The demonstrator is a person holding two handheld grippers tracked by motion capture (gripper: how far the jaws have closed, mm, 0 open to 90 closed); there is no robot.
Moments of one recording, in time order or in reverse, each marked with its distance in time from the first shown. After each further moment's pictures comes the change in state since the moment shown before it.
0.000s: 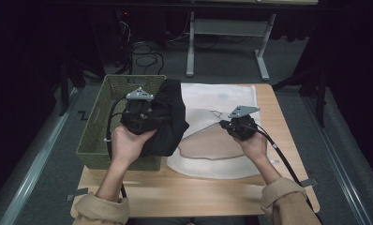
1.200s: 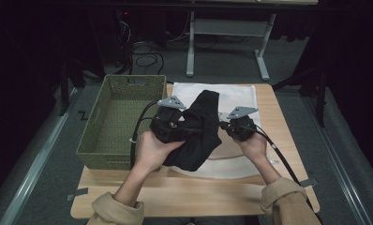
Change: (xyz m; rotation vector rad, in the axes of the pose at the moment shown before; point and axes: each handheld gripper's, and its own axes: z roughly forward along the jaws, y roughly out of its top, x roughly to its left) left arm -0.058 0.015 0.035 0.036 -0.245 0.111; right arm 0.003 0.000 0.002 0.013 0.004 -0.004
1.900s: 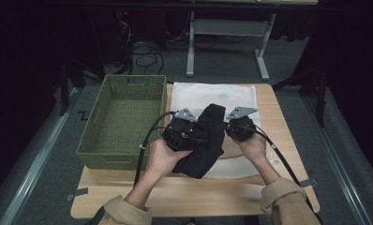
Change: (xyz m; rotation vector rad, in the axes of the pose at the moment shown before) left arm 0.006 -0.028 0.047 0.091 0.031 -0.007; right arm 0.001 -0.001 0.002 -0.009 0.002 -0.006
